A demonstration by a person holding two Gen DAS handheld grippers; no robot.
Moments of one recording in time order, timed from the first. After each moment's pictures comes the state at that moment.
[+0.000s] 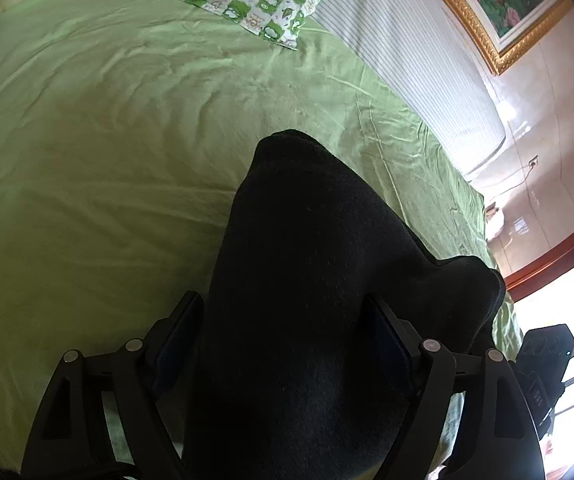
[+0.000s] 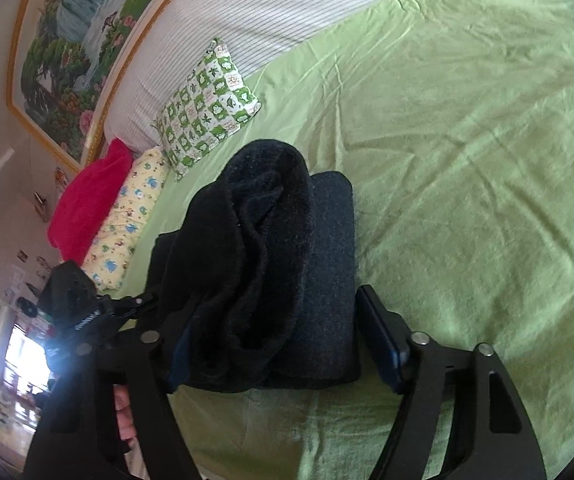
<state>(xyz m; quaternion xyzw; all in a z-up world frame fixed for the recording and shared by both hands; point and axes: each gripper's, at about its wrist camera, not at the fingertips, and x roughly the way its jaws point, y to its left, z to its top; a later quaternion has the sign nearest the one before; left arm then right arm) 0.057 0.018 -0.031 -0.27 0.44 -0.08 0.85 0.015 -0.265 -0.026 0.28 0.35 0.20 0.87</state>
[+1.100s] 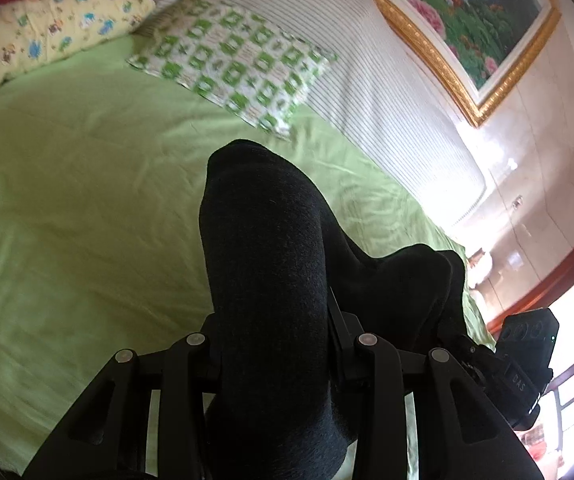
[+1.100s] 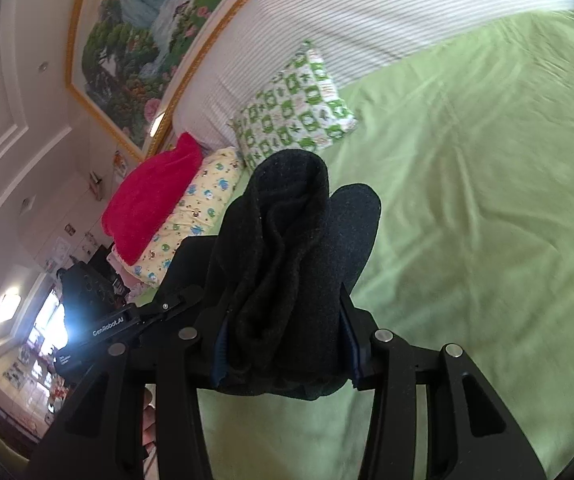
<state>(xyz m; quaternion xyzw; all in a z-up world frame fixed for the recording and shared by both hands) 0.031 0.067 0.048 -0.29 0.34 -0.05 0.89 0.055 -0.199 0.031 0.25 0.30 0.32 0.86</state>
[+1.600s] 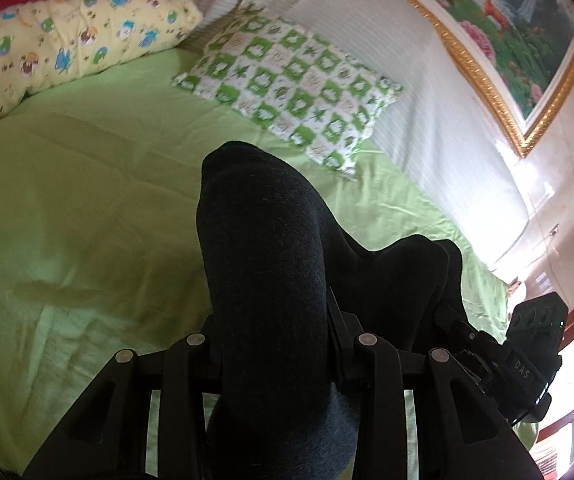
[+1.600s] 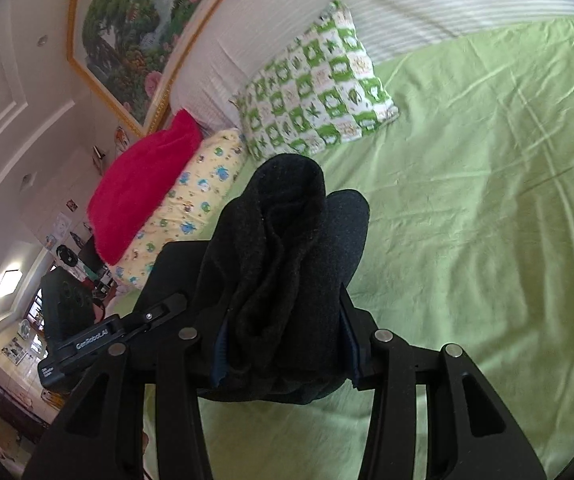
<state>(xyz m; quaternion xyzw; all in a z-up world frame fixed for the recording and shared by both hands) 0.084 0.127 0.026 -0.29 0.34 0.02 0.90 0.163 -0.128 0.015 0.21 0.33 0.35 0.85</state>
